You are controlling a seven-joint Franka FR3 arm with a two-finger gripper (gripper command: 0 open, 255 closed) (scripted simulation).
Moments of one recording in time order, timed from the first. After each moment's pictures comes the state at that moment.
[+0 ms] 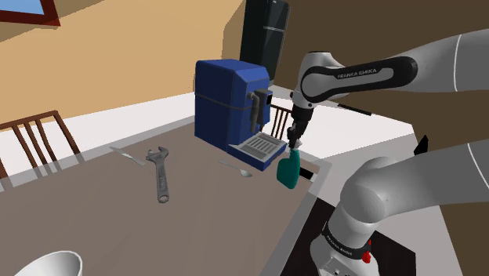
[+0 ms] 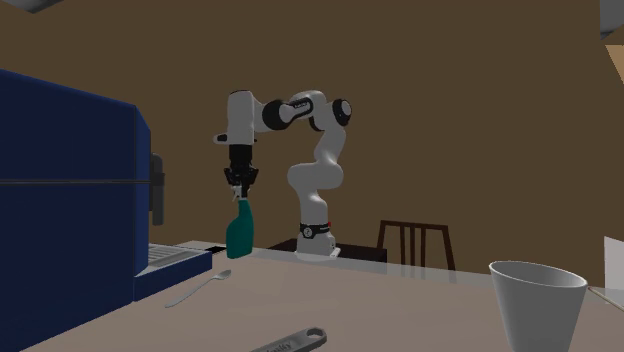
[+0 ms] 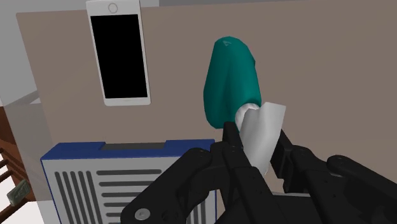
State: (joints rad) arm -0.16 -0.75 -0.25 -2.72 -0.20 1.96 -0.24
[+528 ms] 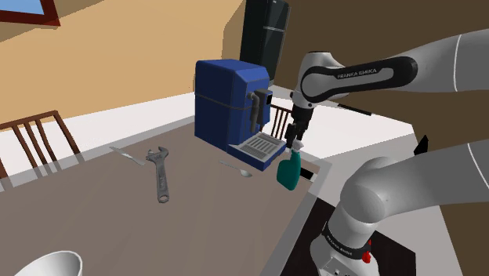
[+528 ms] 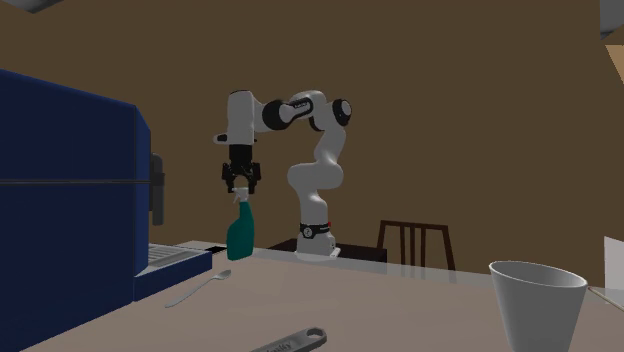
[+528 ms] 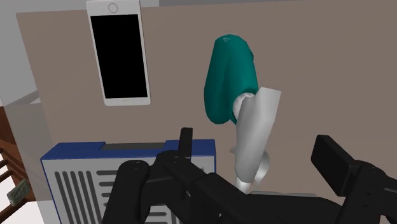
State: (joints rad) arm -0.16 -0.75 -0.25 -2.72 -0.20 1.96 -0.24
